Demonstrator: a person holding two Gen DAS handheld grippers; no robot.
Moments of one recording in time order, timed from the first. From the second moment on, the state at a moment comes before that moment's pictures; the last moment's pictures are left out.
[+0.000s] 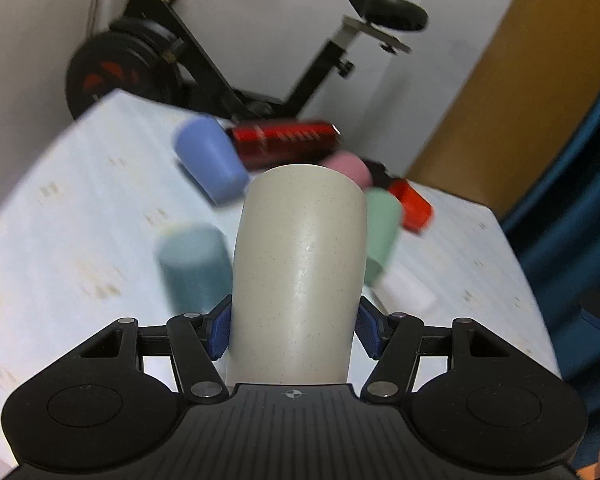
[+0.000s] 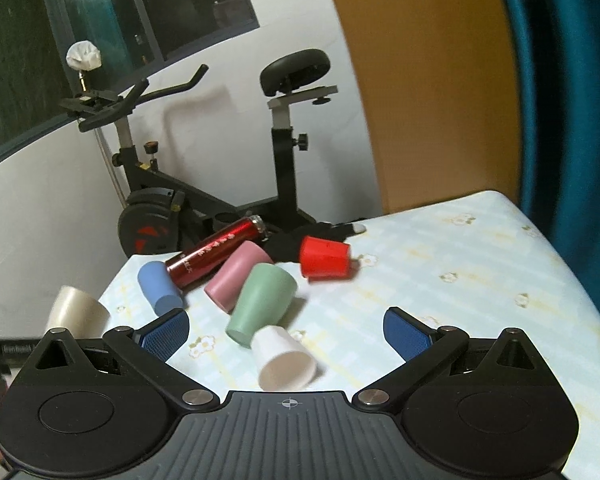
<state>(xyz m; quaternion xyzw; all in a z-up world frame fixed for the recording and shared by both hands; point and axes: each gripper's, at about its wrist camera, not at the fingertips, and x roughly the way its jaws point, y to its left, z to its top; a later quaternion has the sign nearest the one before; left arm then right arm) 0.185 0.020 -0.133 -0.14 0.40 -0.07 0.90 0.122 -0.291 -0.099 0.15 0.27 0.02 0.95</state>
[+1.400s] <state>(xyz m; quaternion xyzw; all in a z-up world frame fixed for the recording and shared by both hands) 0.138 -0.053 -0.177 -0.04 0.31 -0.07 0.95 0.097 -0.289 -0.142 0.11 0.32 0.03 0.94</state>
